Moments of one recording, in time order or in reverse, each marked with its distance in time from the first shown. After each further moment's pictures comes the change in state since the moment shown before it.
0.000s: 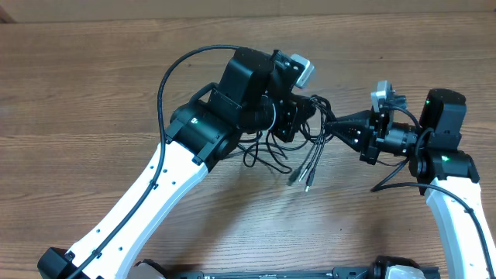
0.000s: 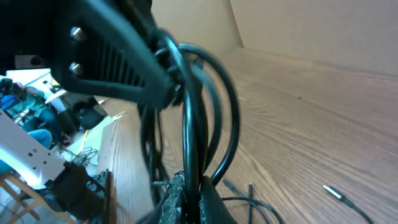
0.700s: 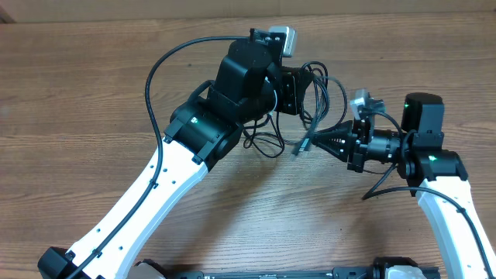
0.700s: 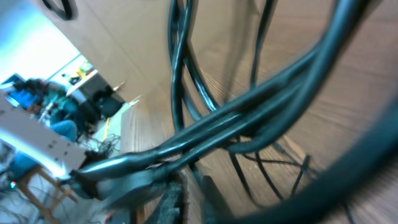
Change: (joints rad) left arm 0.000 0.002 0.000 0.196 -0.209 -0.316; right arm 0.108 0.000 0.001 -0.127 0.064 -0.001
